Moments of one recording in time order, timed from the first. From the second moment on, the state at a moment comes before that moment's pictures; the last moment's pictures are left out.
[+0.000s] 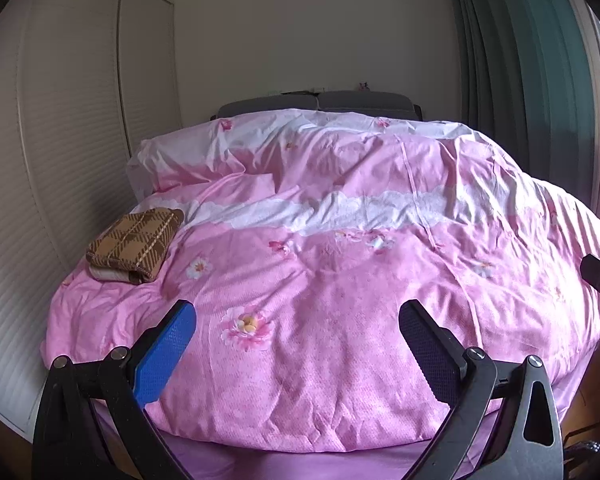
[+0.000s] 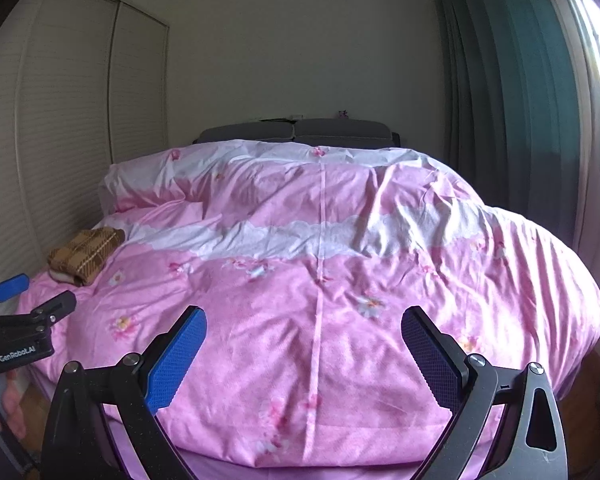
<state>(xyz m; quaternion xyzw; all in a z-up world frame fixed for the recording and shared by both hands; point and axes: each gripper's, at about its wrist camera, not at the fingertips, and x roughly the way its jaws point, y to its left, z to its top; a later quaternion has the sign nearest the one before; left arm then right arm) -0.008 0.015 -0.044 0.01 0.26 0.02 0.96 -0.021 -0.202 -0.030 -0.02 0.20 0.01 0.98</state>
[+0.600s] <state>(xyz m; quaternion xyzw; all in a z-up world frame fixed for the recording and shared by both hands) -0.005 0.019 -0.051 0.02 0.27 0.02 0.96 -0.020 -0.200 -0.032 -0.02 0.20 0.01 0.98</state>
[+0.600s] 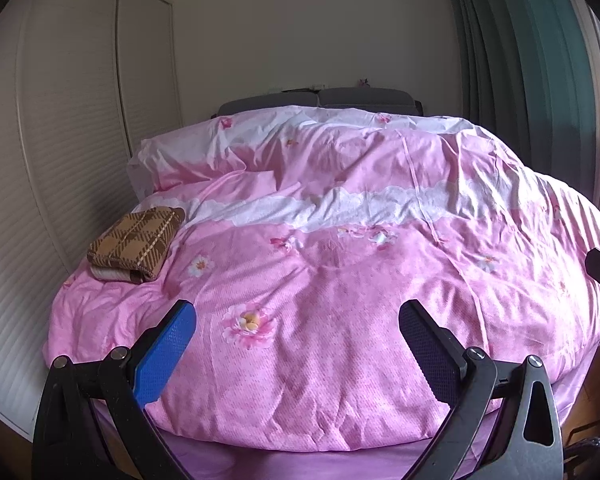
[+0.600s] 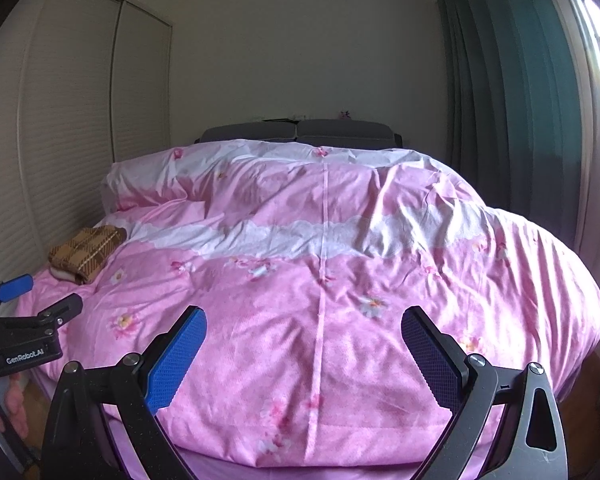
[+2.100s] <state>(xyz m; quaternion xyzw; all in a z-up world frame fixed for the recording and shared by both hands) -0.005 0.019 -0.044 0.02 0.27 0.01 0.96 -0.022 -0.198 -0.031 -0.02 0.20 0.00 0.98</state>
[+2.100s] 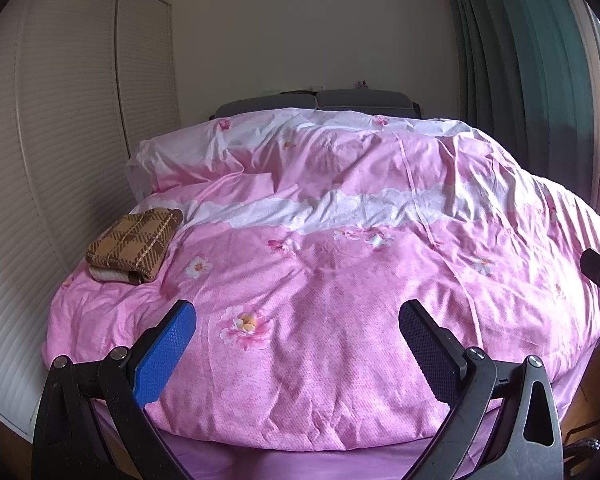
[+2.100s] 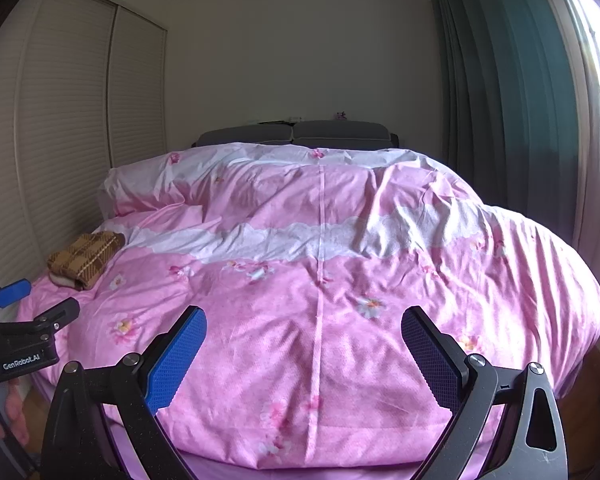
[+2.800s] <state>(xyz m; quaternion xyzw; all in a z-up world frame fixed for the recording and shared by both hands) -0.003 0.015 -0.047 0.00 0.28 -0.01 0.96 -0.023 -0.195 -0.031 -0.02 0.20 0.00 0.98</state>
